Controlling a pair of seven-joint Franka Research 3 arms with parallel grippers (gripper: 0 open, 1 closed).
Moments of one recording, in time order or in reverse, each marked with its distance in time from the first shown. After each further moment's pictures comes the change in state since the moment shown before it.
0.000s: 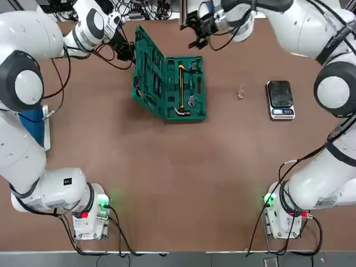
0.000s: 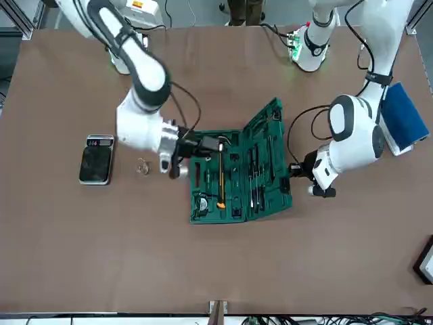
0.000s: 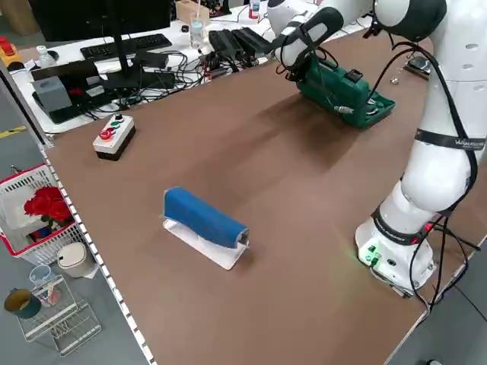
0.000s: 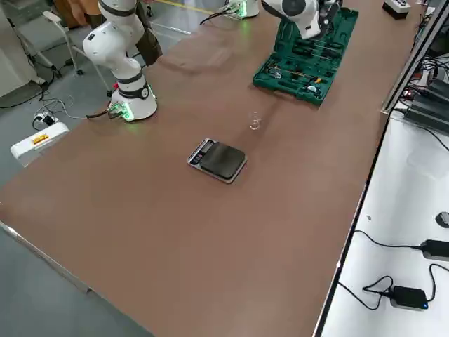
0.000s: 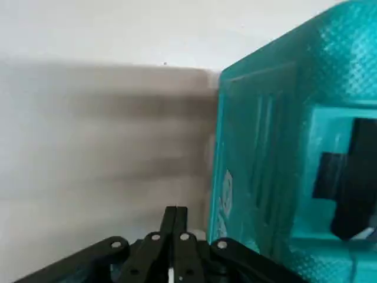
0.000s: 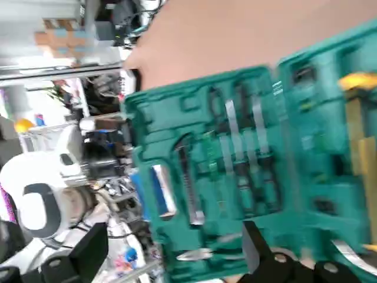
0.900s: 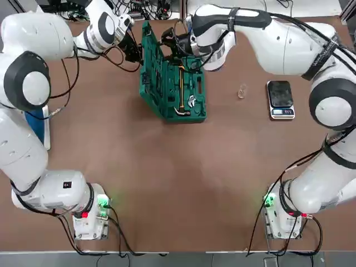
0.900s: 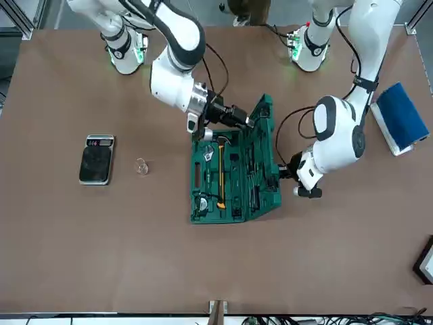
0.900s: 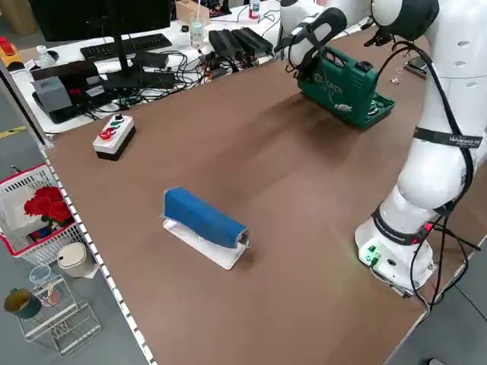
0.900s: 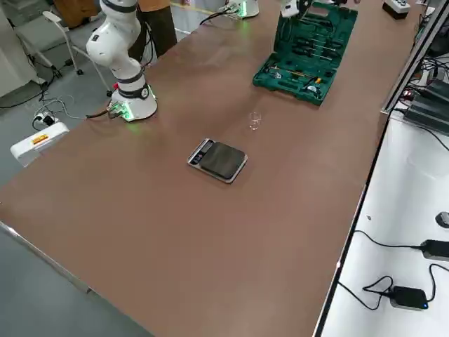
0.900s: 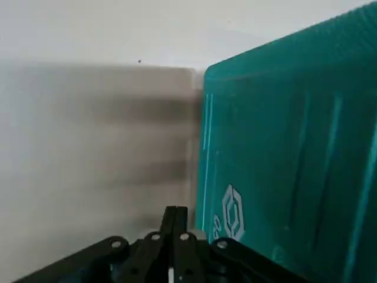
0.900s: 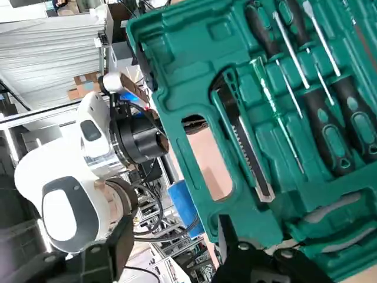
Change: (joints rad) left arm -0.098 0.040 0.014 0.021 0.040 0.072 -0.084; right arm 0.202 0.004 0.208 -0.046 0.411 0.539 0.006
